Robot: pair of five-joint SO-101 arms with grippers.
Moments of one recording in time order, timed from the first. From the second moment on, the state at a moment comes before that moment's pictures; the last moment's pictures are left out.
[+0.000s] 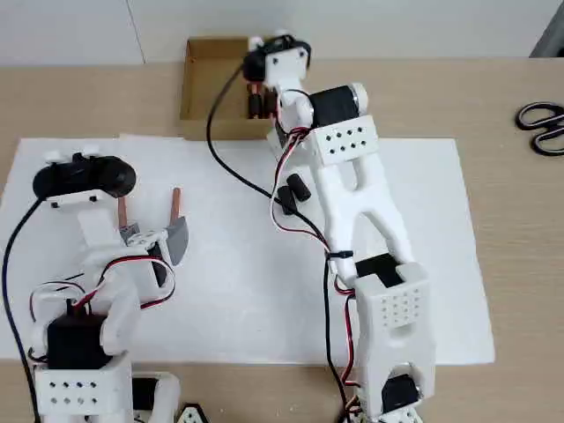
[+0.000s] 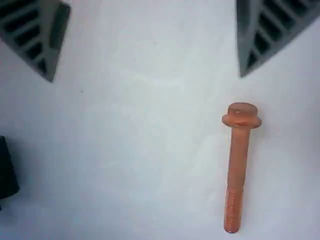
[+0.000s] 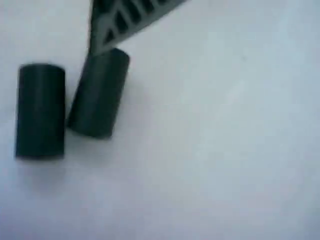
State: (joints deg) left arm -4.7 -64.7 44.2 77.1 14.5; right arm -21.8 34.1 -51.4 96.2 5.1
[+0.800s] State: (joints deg) left arm -4.7 -64.7 44.2 77.1 14.5; right arm -28.0 45.9 -49.8 93.4 12.4
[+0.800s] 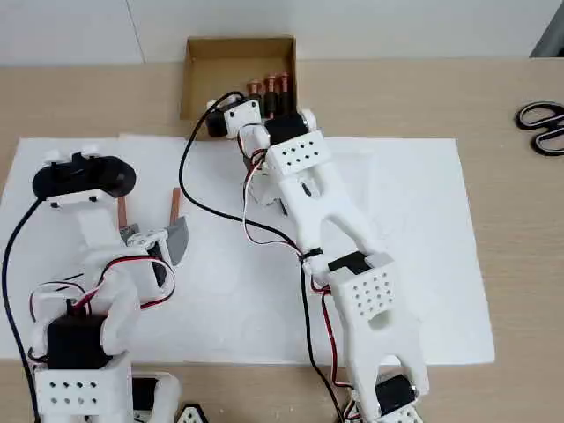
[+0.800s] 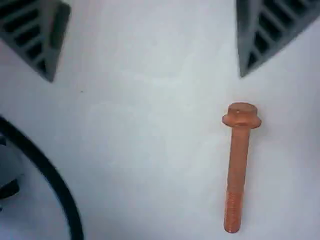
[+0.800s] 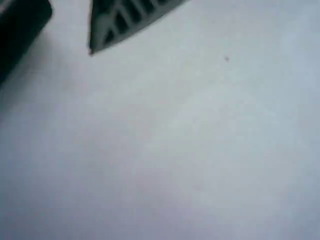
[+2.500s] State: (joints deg) left arm -4.7 -64.7 44.2 77.1 14.5; right arm -27.3 50.5 -50.9 95.4 9.8
